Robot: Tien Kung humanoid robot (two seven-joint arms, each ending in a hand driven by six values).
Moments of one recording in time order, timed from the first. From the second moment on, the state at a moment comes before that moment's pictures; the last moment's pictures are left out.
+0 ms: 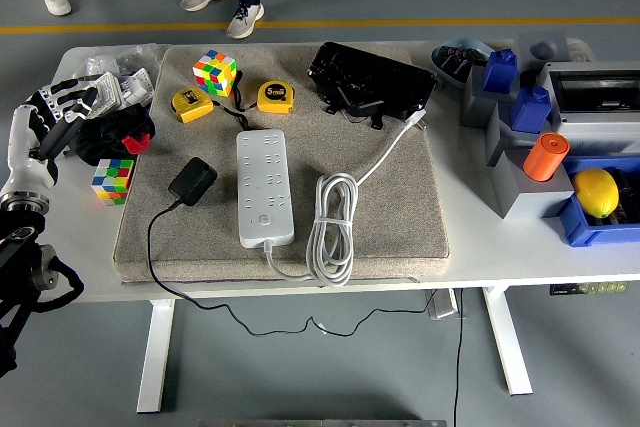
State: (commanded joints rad) left arm -0.37 0.32 -1.15 -0.91 0.80 0.32 -0.41; right arm 0.00 -0.35 0.79 0.39 -0.27 -0.11 0.19
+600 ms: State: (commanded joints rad) left arm -0.37 0.32 -1.15 -0.91 0.80 0.32 -0.41; right arm 0.00 -0.35 0.79 0.39 -0.27 -0.11 0.19
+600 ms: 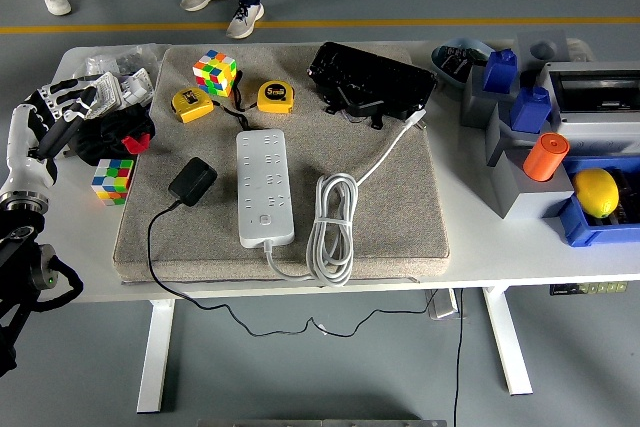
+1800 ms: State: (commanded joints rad) left arm -0.37 0.32 -1.15 -0.91 0.80 0.32 -0.41; right arm 0.00 -0.36 0.79 0.39 -0.27 -0.11 0.20
